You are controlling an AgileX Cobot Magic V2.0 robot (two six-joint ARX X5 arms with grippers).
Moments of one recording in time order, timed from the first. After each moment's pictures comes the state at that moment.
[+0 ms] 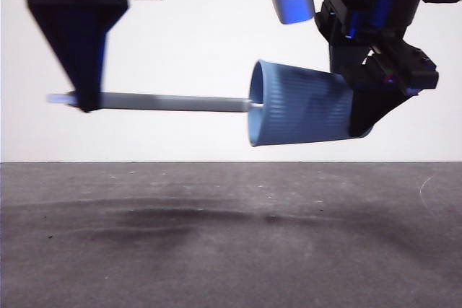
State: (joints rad) left arm -0.78 1.46 1.26 -1.15 -0.18 0.33; right arm 0.84 1.35 0.95 -0.60 0.51 -0.98
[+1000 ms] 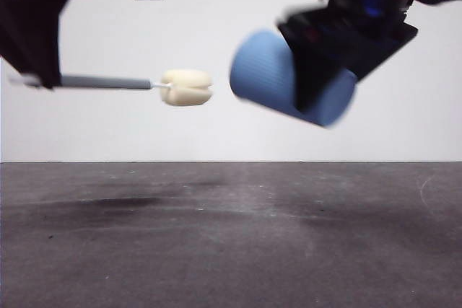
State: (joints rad) left arm -0.45 1.26 1.10 -0.91 -0.02 -0.05; right arm 0.84 1.29 0.96 -0.53 0.35 -0.06
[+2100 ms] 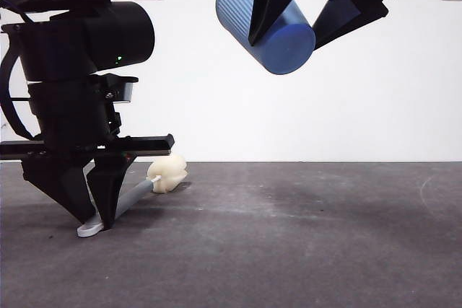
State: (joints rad) left arm -0.56 1.66 0.93 -0.47 -0.18 -0.50; right arm 0.84 1.24 0.96 -0.33 0.29 0.18
